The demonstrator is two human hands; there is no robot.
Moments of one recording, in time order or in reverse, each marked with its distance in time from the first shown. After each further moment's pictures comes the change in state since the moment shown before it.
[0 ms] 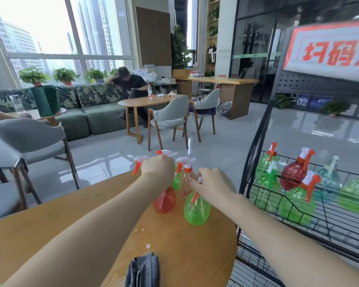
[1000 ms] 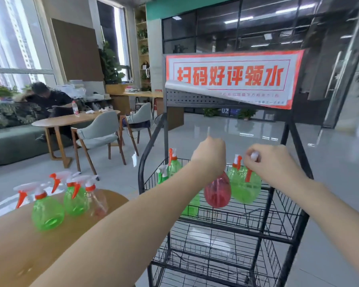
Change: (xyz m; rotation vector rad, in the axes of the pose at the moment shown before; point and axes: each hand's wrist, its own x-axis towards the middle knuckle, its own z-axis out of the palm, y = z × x) left_hand -0.056 0.361 -0.133 -0.508 0.223 0.589; right_hand -0.178 0.269 -0.241 -0.119 0.509 0.321
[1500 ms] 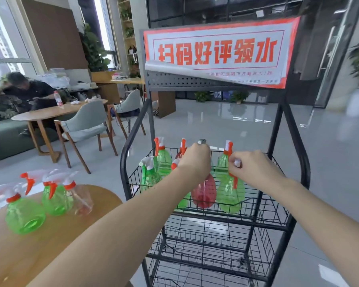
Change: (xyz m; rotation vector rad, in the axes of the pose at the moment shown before) left_hand 0.034 -0.027 0.081 0.029 -0.074 0.017; right_hand 0.009 0.037 0.058 -0.100 -0.220 -0.014
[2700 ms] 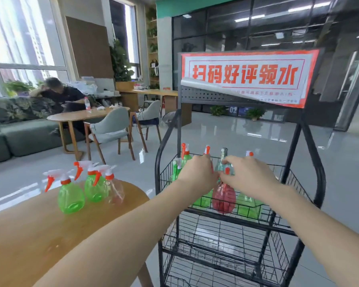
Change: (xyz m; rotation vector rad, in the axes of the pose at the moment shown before) left_hand -0.115 -0.026 -0.066 -0.163 0.020 -0.135; right_hand -0.047 -0.109 -0.025 -0.187 -0.015 -0.181
